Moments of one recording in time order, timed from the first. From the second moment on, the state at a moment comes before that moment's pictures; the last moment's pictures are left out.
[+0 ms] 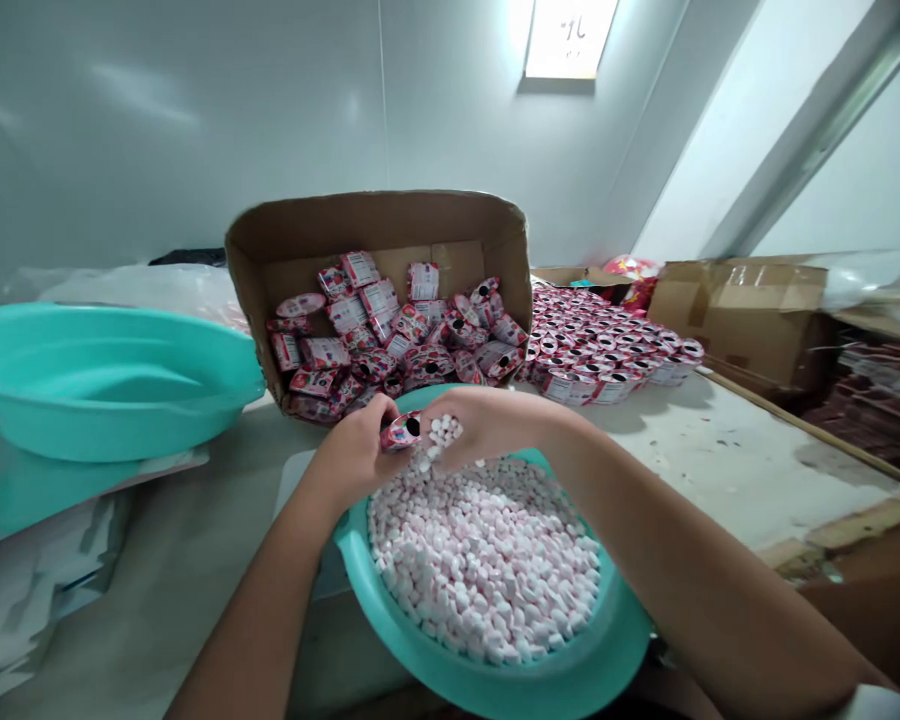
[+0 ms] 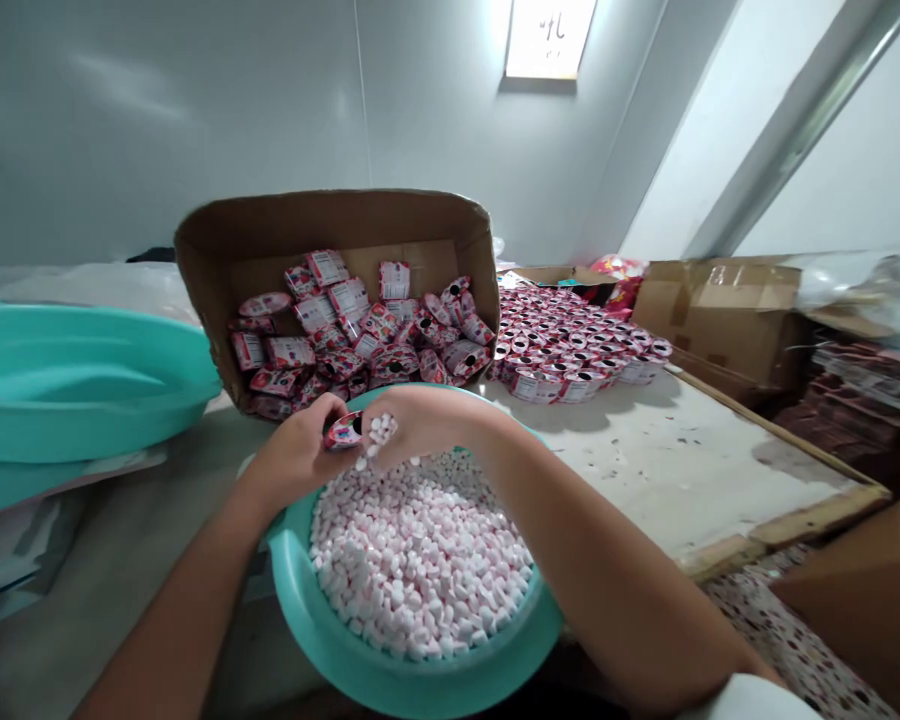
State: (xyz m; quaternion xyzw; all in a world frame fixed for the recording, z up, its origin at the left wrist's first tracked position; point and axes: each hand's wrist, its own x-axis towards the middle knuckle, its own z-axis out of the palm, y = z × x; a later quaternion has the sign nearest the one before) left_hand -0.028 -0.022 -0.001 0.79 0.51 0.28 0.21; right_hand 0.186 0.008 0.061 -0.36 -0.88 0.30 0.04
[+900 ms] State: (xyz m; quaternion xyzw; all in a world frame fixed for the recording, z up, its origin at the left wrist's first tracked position) left_hand -0.023 -0.027 0.002 0.80 0.51 0.27 0.16; right_hand 0.167 0.005 0.047 -0.38 -0.81 0.35 0.27
